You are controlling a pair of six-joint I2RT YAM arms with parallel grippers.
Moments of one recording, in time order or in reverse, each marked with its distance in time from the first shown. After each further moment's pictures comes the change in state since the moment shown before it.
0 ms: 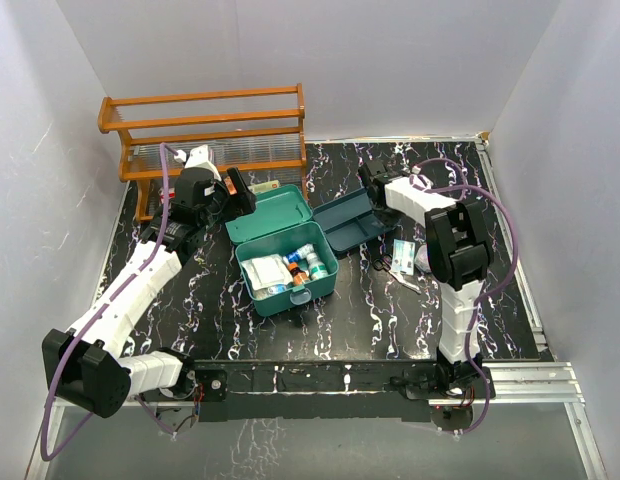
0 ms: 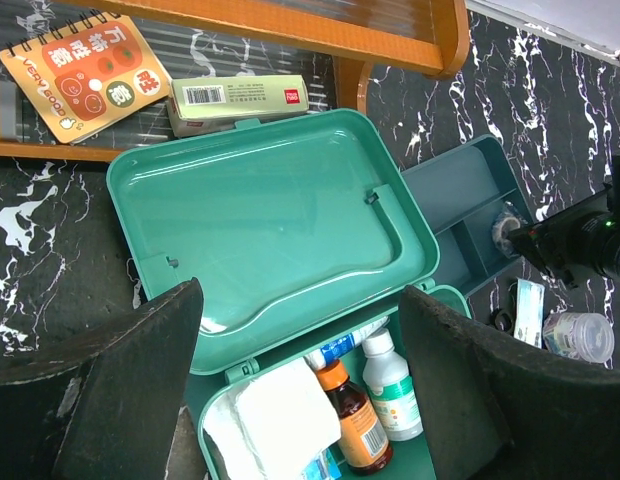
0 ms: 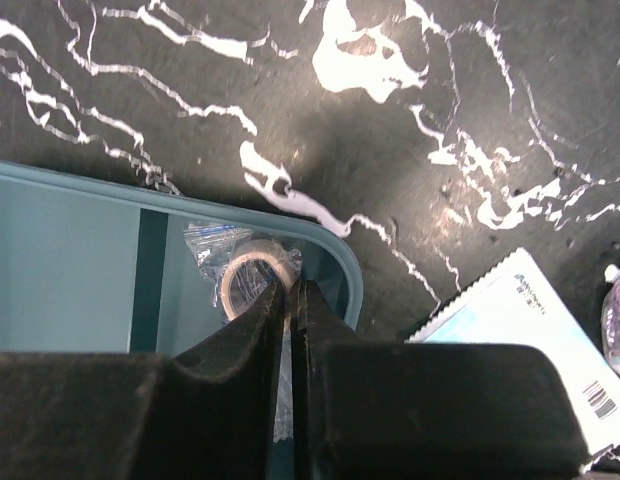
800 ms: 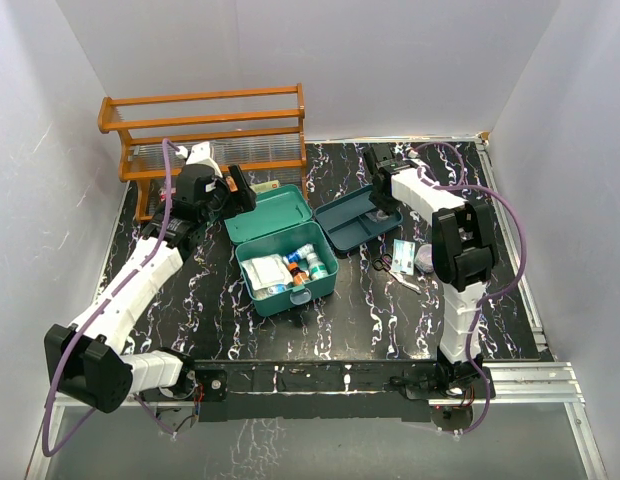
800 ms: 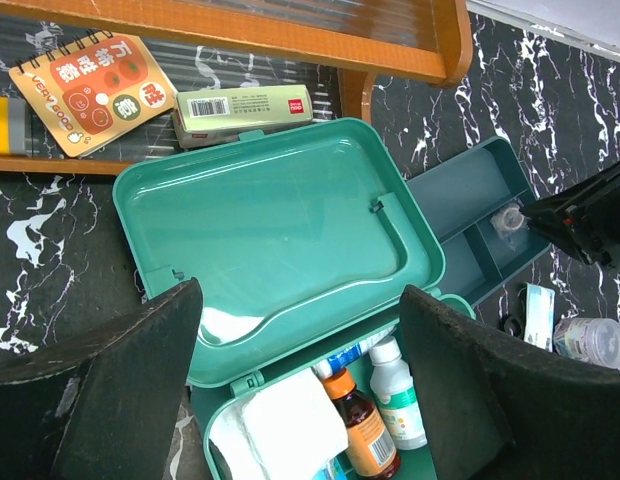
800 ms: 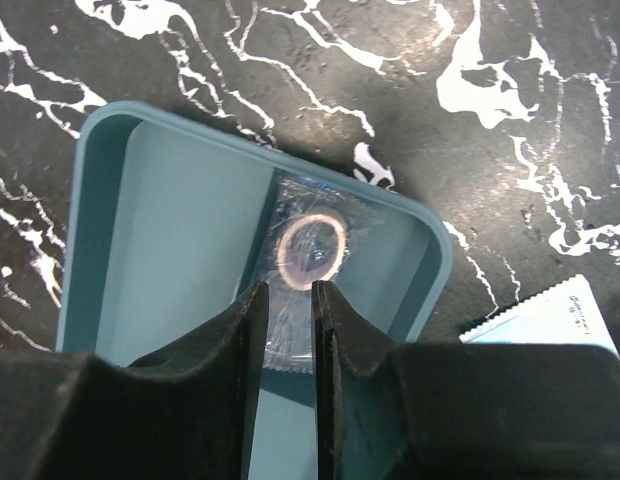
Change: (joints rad) left arm 0.003 0.022 0.024 0.001 -0.006 0.027; right arm -0.038 -0.013 0.091 0.019 -0.129 -0.151
